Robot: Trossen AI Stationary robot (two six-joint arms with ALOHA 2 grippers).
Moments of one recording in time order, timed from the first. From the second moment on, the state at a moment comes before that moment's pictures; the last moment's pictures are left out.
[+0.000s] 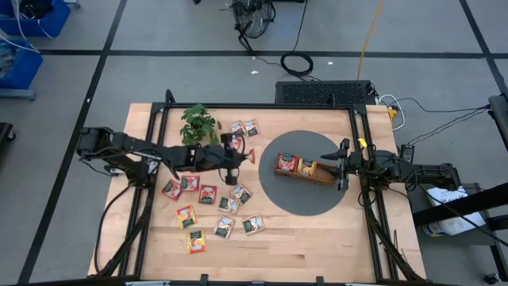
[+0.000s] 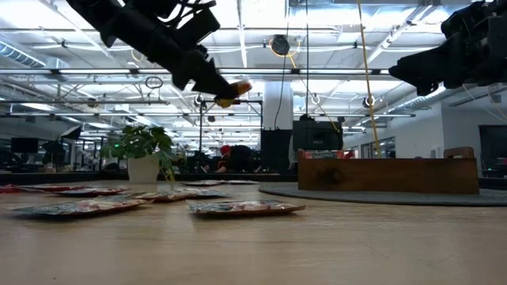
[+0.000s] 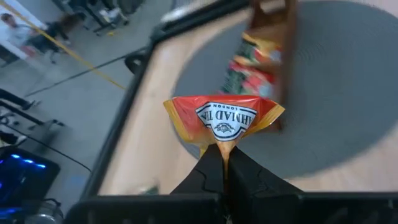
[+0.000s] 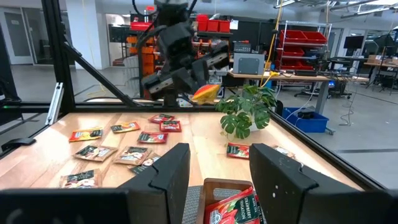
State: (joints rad) left arm 0.01 1.45 0.77 0.21 -0.31 0.34; right arm -0.03 0.01 0.04 0.01 0.10 -0.04
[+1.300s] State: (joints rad) left arm 0.08 1.69 1.11 0.06 -0.39 0.69; right arm -0.03 0.11 0.02 0.22 0.27 0.11
